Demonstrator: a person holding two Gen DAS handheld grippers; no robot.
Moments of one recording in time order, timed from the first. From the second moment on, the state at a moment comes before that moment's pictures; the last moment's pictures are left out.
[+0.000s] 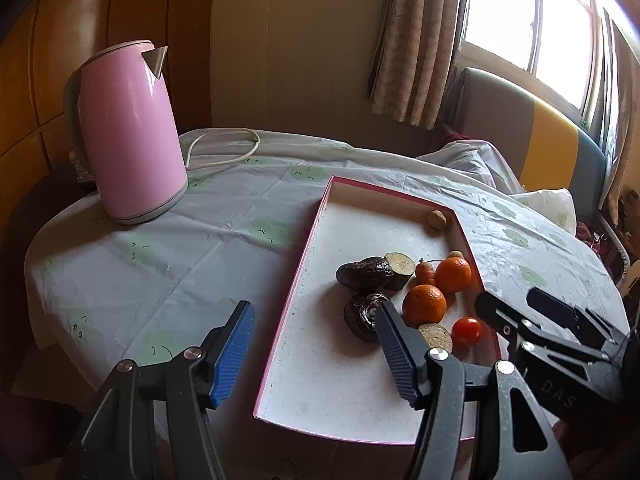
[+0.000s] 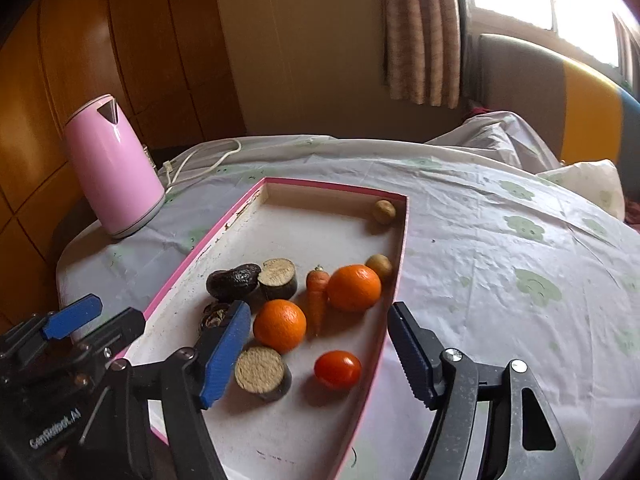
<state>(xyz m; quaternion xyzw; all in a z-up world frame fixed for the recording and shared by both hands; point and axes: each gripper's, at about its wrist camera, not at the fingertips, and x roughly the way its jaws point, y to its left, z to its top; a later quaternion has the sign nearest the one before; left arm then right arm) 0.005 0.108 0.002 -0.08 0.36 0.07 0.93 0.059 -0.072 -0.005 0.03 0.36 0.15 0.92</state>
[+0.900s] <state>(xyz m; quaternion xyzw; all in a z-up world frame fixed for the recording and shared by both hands) -0.012 0.098 0.007 -0.06 0.35 0.09 0.93 0.007 -0.080 -0.007 0.01 0.34 0.10 0.94</state>
